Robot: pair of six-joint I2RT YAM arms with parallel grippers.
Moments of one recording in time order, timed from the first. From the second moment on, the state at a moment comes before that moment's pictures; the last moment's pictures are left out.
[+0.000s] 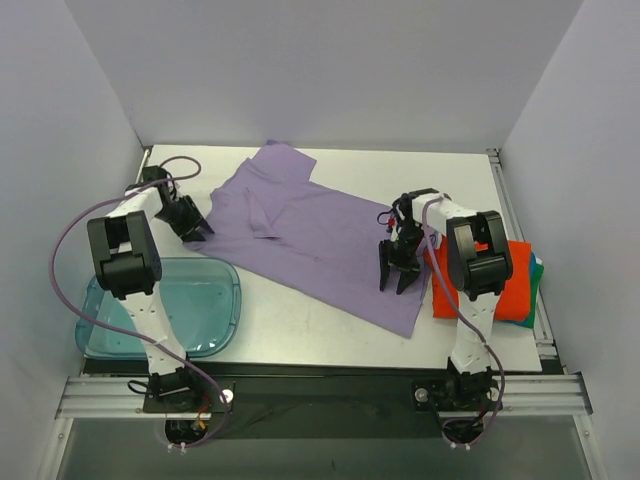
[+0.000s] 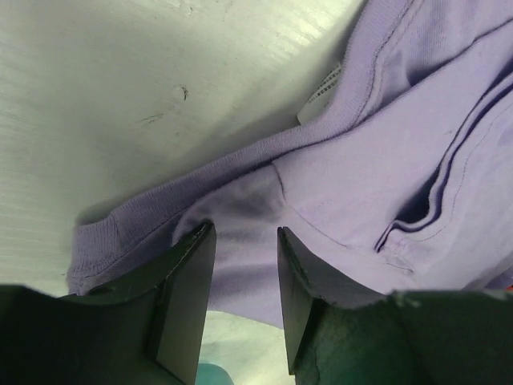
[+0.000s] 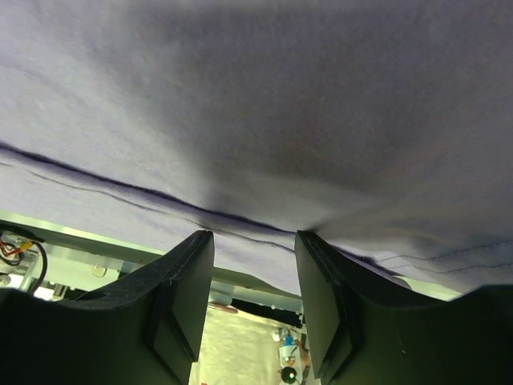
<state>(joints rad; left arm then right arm) 0.19 2.11 1.54 -0.69 0.33 -0.46 0.24 2.08 1.39 -1.12 -0.30 0.25</state>
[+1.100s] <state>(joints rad) 0.29 2.19 1.76 -0.81 0.07 -0.31 0.42 2.11 1.43 -1.19 -0.33 0.15</state>
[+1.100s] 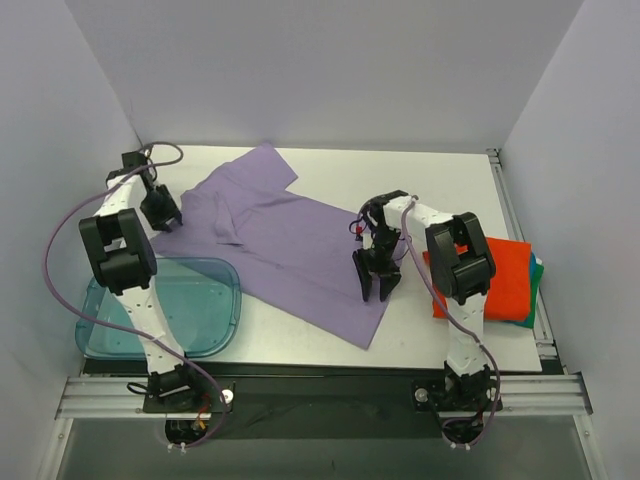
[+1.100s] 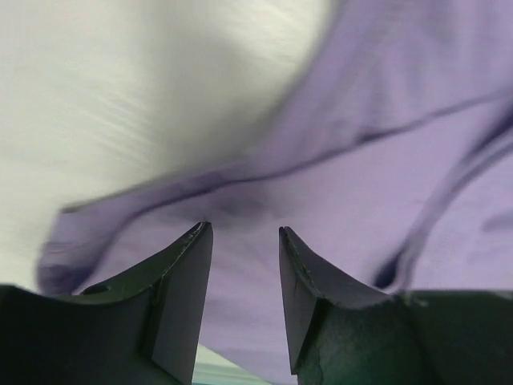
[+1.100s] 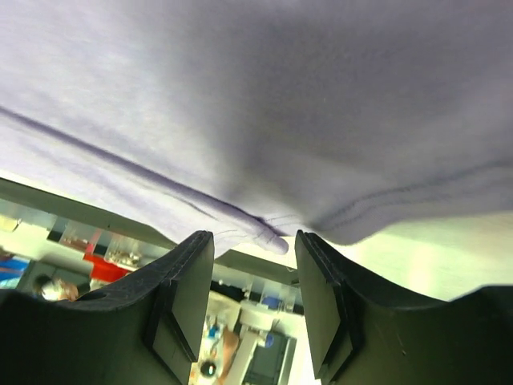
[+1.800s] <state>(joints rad) 0.02 2.02 1.48 -0.79 0.10 -0.35 0.30 2.09 1.61 -1.21 -0.31 0.18</state>
